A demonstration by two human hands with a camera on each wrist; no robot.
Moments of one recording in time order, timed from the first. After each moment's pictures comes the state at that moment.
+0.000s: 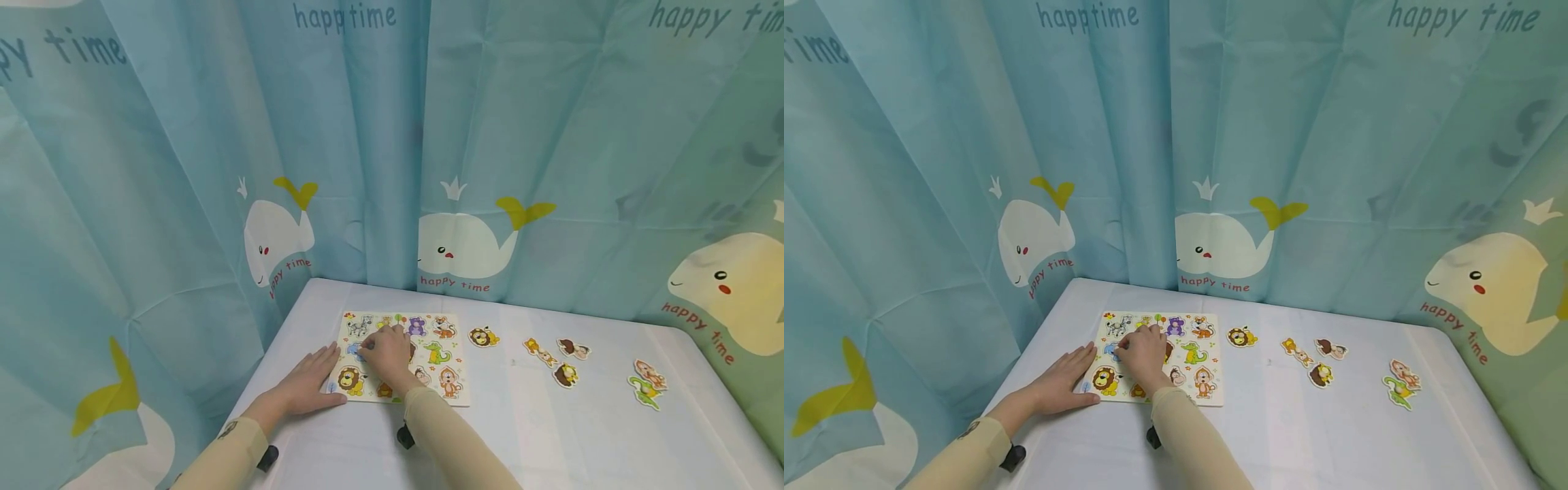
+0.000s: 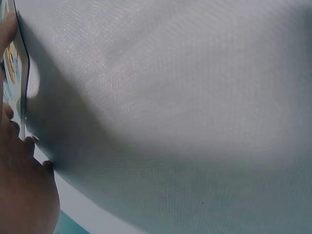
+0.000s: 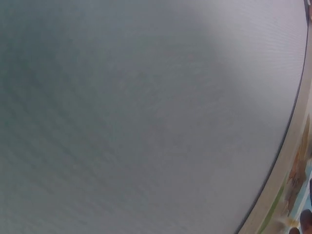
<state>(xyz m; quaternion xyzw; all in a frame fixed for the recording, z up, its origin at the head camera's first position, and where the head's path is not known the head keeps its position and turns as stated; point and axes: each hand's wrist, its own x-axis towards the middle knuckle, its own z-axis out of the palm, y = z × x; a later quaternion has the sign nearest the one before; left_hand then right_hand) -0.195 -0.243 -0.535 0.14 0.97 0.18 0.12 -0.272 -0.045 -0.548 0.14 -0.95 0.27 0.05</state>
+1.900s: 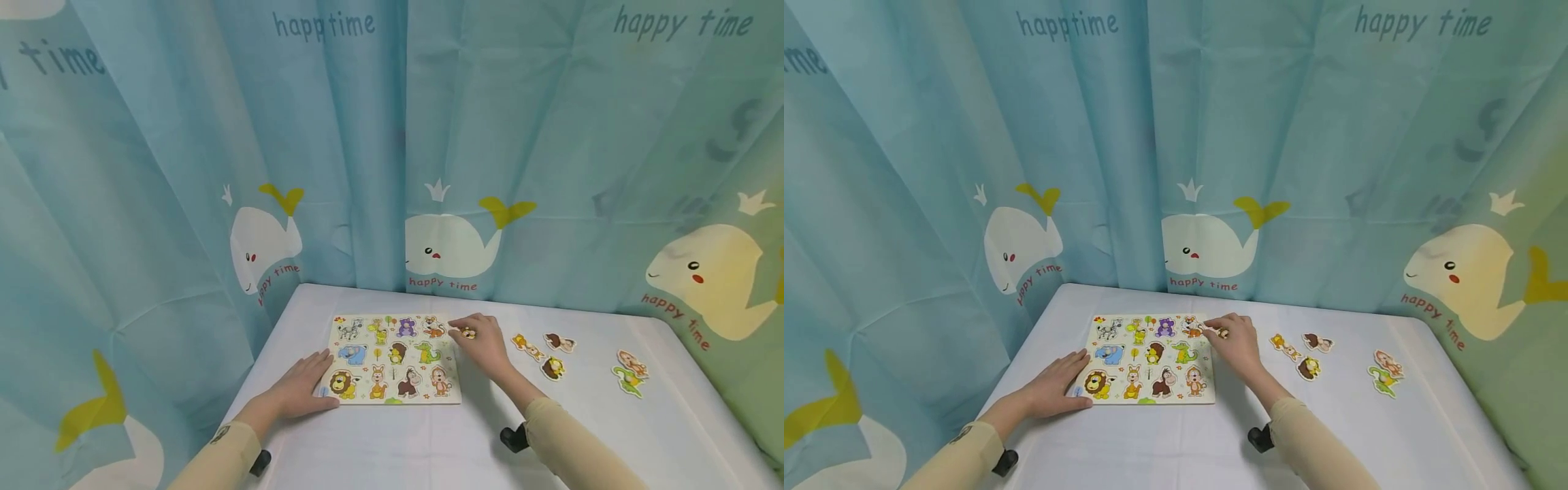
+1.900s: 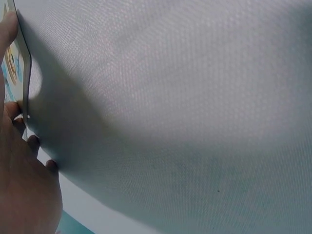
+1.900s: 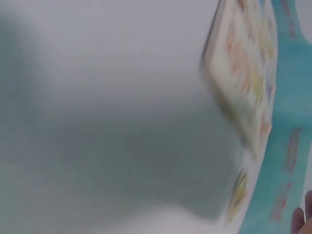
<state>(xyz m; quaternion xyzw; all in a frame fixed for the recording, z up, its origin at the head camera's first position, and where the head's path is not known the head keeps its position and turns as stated) -0.198 -0.240 -0.531 0.13 0.96 0.19 0.14 -0.275 0.160 -0.506 0.10 -0.91 0.39 0.09</state>
